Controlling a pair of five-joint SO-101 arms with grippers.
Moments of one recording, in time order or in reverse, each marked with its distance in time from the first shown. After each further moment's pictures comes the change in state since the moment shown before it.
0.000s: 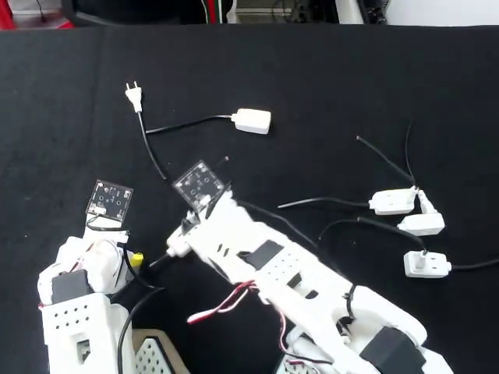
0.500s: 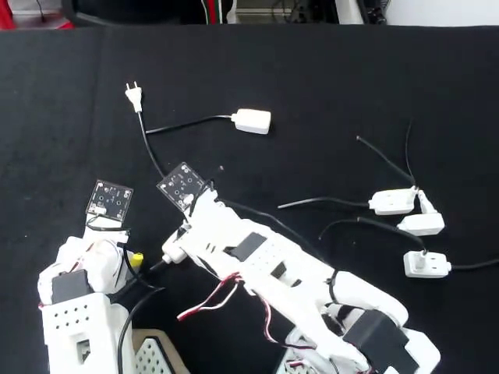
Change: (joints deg) left arm 0.0 0.0 0.0 0.0 0.0; right arm -1.1 8.5 -6.9 6.6 -0.1
